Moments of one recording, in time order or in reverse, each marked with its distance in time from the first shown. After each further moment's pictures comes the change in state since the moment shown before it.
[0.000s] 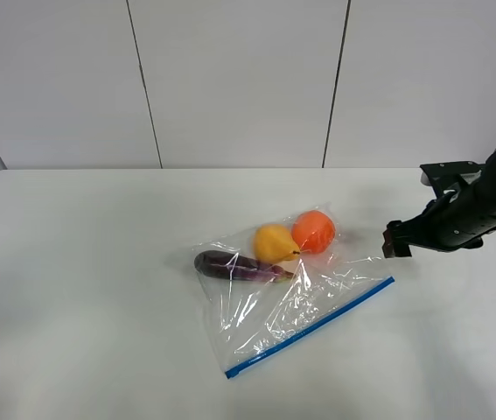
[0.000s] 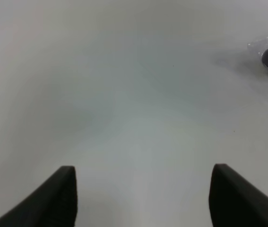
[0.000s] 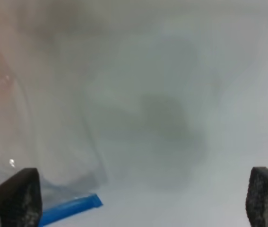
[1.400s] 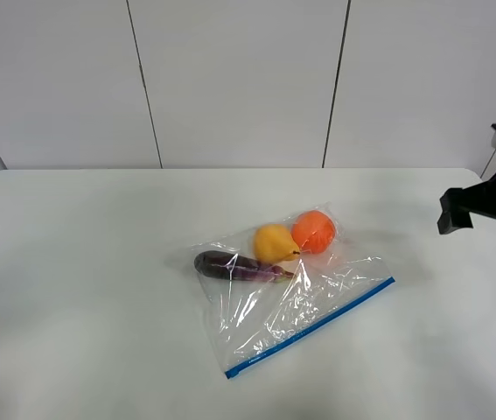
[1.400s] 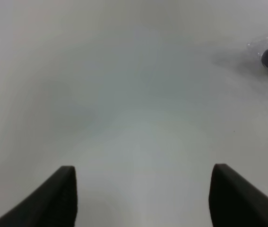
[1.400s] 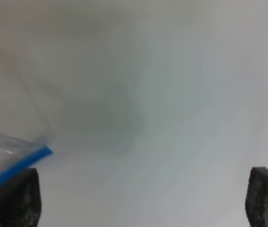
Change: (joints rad) left arm 0.000 0.000 0.000 0.000 0.000 0.000; right arm -0.122 -0.255 -0.069 -0.062 0.299 0.099
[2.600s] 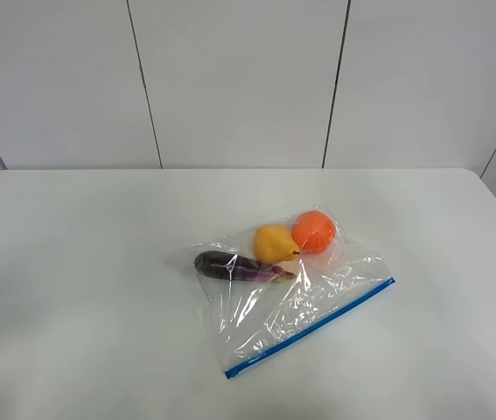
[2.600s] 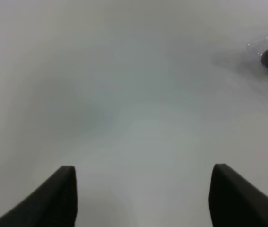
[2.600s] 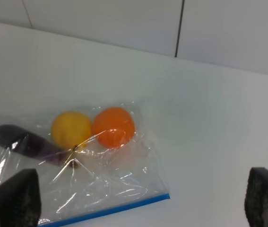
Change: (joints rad) left arm 0.000 0.000 0.000 0.000 0.000 0.000; right arm 0.215 -0.831 0.000 0.127 0.260 -0.081
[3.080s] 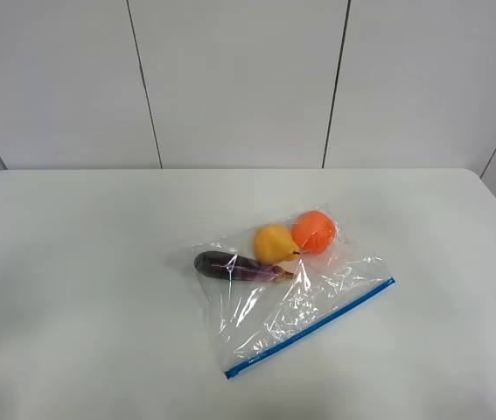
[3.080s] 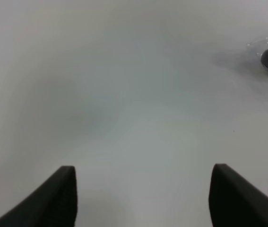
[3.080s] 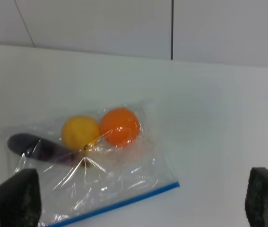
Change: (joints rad) left arm 0.000 0.000 0.000 0.000 0.000 0.000; right arm 0.000 -0.117 0.000 -0.020 0.097 0.128
